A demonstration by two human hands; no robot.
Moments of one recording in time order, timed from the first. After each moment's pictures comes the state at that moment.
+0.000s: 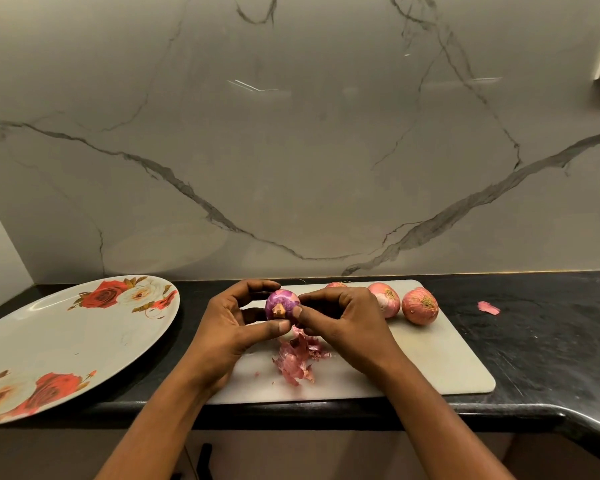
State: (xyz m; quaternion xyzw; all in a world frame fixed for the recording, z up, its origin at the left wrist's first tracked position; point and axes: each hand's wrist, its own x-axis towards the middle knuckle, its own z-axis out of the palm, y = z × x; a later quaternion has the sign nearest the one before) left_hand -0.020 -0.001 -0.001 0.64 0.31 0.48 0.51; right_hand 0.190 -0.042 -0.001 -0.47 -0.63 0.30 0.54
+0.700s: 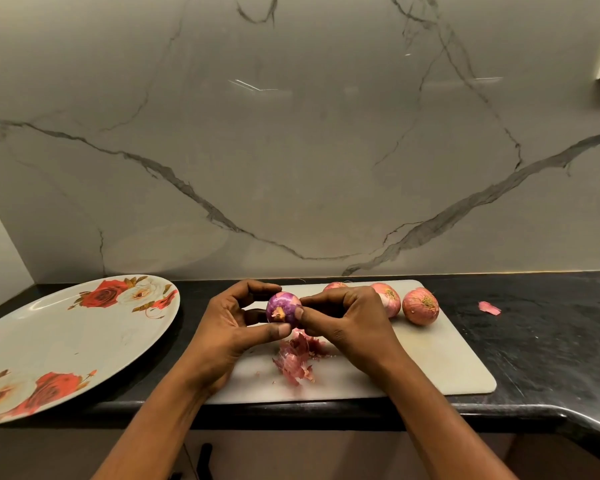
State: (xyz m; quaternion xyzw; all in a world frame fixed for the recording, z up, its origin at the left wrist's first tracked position) left_hand -0.021 -0.004 0.002 0.63 0.31 0.47 0.53; right_hand 0.194 -0.039 -0.004 -0.47 -0.63 0.30 0.54
